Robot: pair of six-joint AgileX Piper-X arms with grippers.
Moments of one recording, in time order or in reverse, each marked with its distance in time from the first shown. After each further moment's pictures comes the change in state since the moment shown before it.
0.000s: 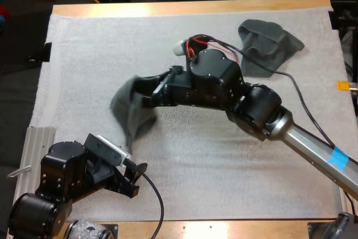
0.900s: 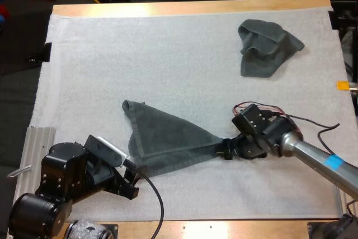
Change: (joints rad) left arm 0.000 0.000 0.000 0.031 0.000 0.000; right arm -0.198 -0.058 0.661 0.244 0.148 0.001
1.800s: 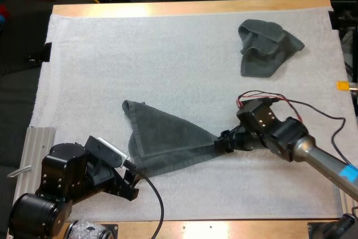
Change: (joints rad) left arm 0.000 0.000 0.000 0.007 0.001 0.000; right arm 0.000 -0.070 0.000 -0.100 0.029 -0.129
